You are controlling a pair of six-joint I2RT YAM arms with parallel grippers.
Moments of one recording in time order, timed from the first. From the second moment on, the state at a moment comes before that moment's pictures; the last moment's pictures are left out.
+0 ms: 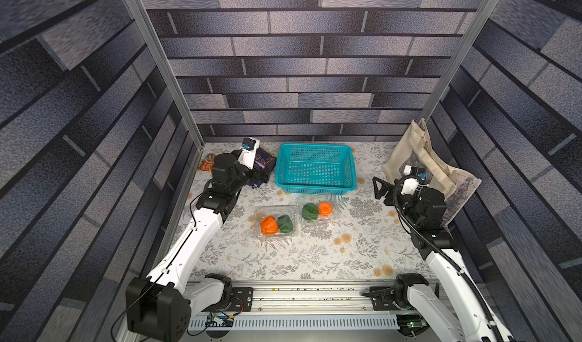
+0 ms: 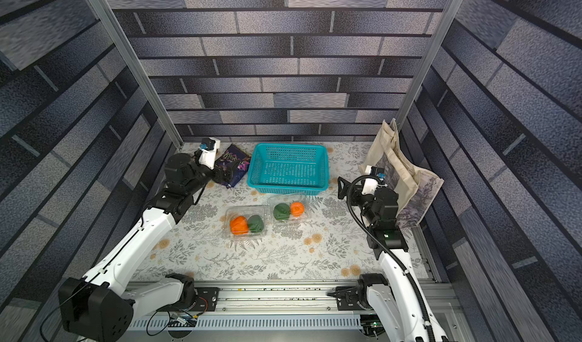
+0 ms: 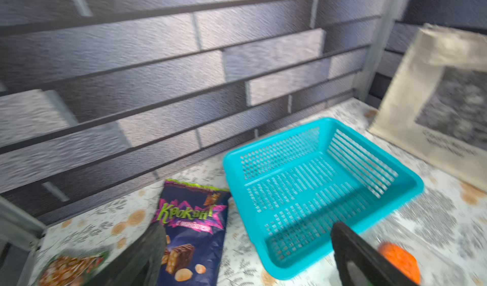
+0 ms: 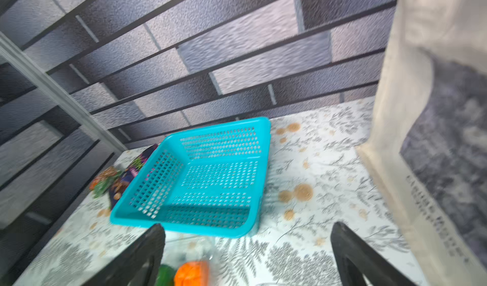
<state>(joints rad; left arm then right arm) -0.28 1.17 1.00 -0.09 0.25 0.17 0.09 0.75 0.59 -0.08 -0.27 0.35</state>
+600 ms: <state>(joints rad) -0.38 1.07 0.71 -0.27 0.12 0.17 0.67 1.04 0.49 -0.01 -0.56 0.66</state>
